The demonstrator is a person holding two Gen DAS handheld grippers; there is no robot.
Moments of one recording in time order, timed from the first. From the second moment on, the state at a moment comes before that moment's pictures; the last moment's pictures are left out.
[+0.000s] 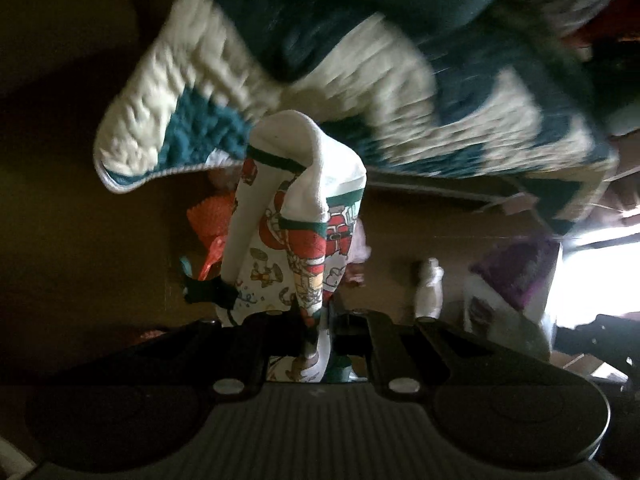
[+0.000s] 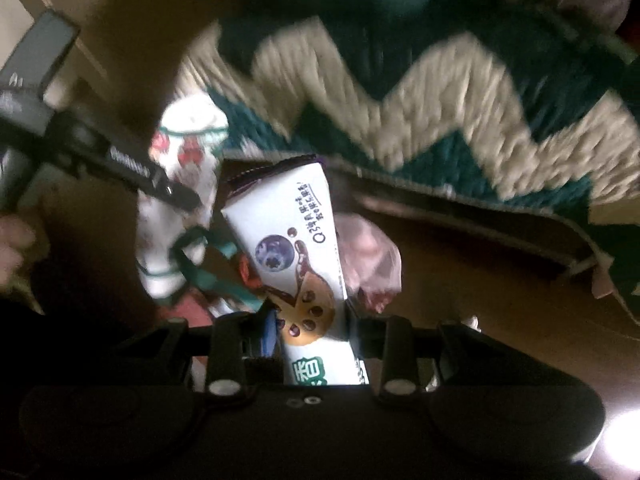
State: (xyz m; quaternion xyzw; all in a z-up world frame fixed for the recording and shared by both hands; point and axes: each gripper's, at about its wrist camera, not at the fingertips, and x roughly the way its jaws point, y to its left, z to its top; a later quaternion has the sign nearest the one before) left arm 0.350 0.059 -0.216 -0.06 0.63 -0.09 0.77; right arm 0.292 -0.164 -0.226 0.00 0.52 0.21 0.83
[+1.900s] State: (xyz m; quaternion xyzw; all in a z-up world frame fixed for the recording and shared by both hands) left arm 0.576 -0.018 0.127 -0.02 0.36 -0.06 0.93; right arm 0.528 -0.161 0.071 0.07 0.28 0.14 0.95
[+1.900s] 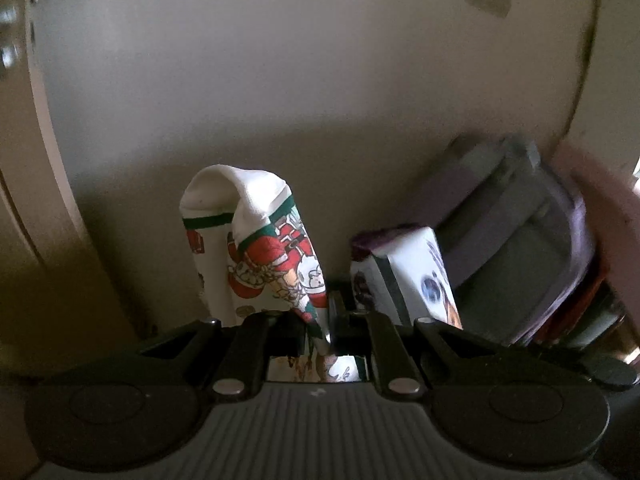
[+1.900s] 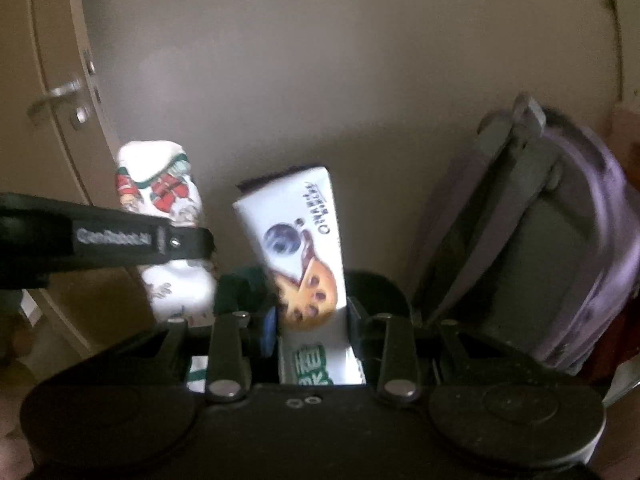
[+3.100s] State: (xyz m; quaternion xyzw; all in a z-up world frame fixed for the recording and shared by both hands) left arm 0.581 0.013 0.029 -0.01 0.51 -0.08 0.86; right arm 0.508 -0.130 0.037 -0.11 0.35 0.16 0.92
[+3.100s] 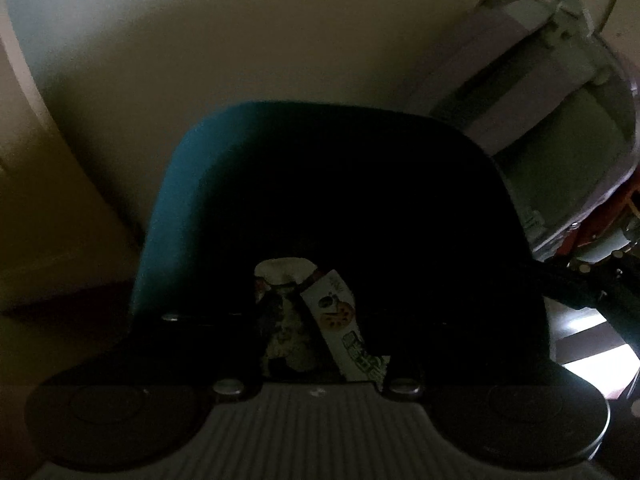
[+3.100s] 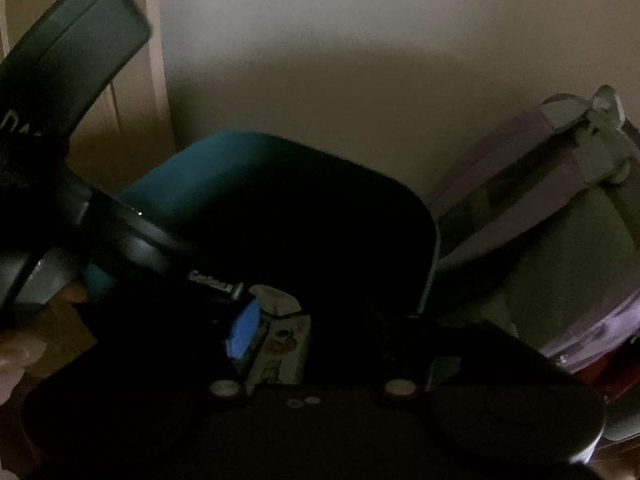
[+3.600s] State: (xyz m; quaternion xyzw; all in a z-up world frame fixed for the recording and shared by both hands) left arm 0.472 0.002 0.101 0.01 0.43 -0.08 0.90; right arm 0.416 -0.150 0.085 -0.06 0.31 0.19 0.93
